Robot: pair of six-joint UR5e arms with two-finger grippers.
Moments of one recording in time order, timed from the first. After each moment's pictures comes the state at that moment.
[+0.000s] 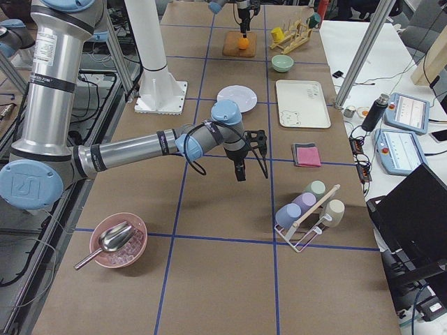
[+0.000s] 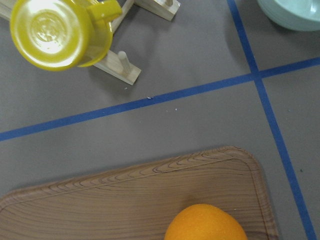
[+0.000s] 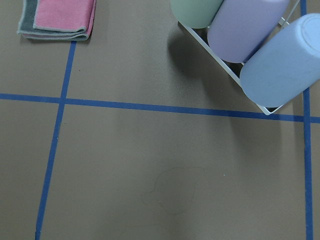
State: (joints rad) left arm -0.88 -1.49 -1.83 -2.15 -2.01 -0.72; right arm 1.24 -1.78 2.02 -1.22 2.24 0.55
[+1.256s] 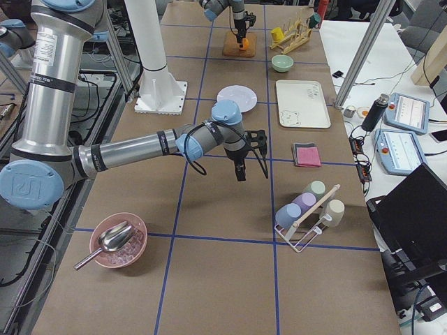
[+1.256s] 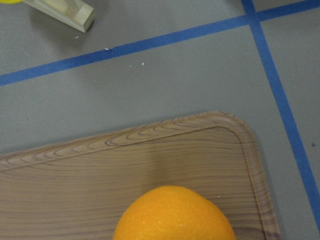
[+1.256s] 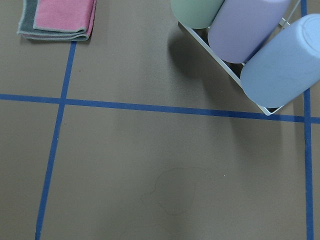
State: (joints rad) left arm -0.79 -1.51 -1.80 -2.20 -1.95 -0.77; right arm 1.24 -1.78 2.02 -1.22 2.24 0.55
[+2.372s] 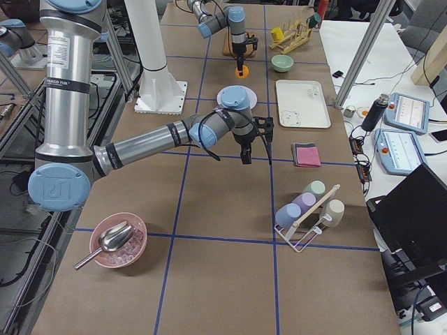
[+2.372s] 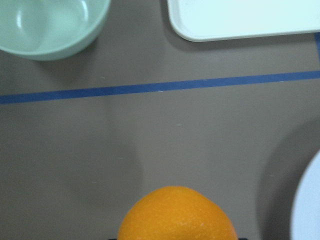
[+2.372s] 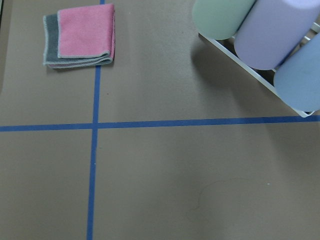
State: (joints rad) left arm -0.51 -2.21 -1.73 -1.68 -1.82 -1.24; right arm 1.14 -1.64 2.02 -1.21 2.23 0.87
